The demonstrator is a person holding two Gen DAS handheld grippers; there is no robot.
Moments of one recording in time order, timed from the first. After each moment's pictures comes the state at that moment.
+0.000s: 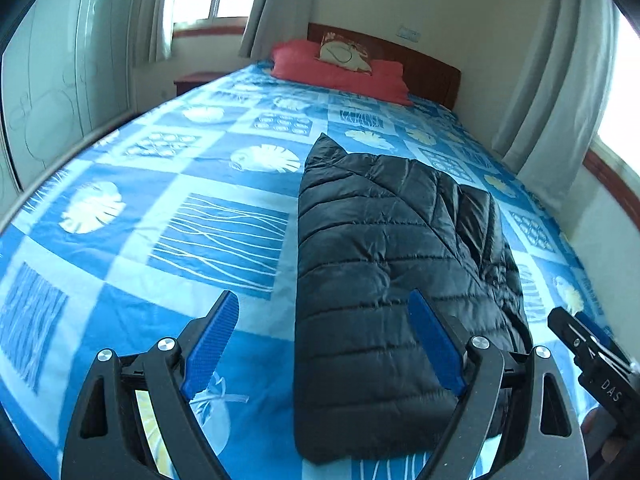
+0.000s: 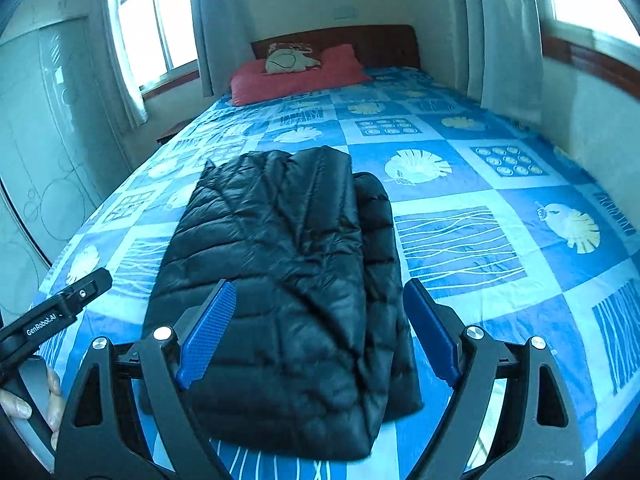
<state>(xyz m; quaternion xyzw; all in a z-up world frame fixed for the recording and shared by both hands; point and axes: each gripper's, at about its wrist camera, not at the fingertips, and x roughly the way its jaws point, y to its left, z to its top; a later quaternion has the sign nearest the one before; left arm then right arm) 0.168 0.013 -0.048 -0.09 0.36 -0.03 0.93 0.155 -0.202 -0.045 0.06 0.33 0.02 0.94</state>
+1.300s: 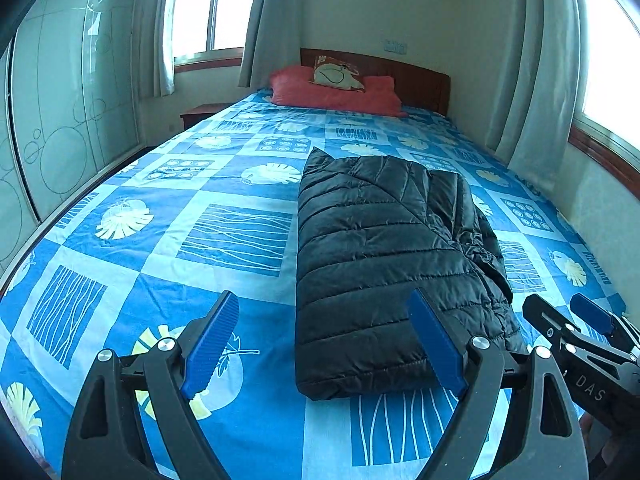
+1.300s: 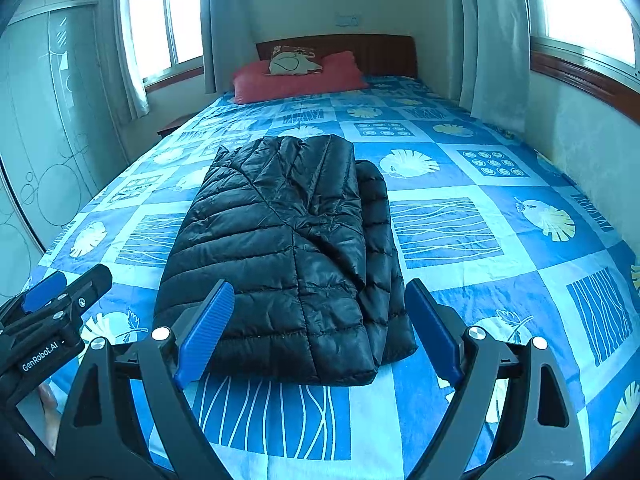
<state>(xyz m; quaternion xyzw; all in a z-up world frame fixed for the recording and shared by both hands) 0.102 -0.014 -0.038 -0.04 0.32 -0.01 0.95 0.102 -0.193 -0.044 0.04 0.33 0.01 0.94</state>
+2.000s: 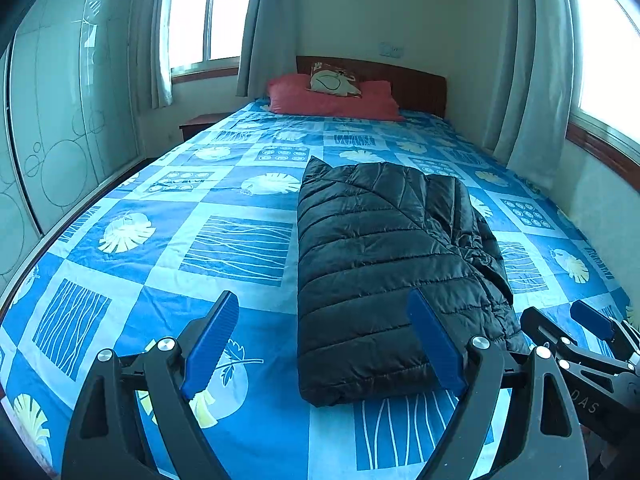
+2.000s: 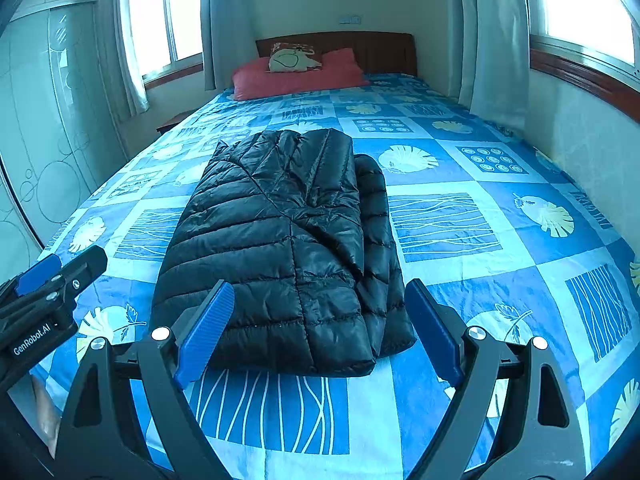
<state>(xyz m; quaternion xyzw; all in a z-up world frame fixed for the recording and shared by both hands) 0.102 -0.017 -0.033 -0.03 0.31 -0.01 0.95 0.097 -0.192 -0.049 0.04 0.33 0.01 0.94</state>
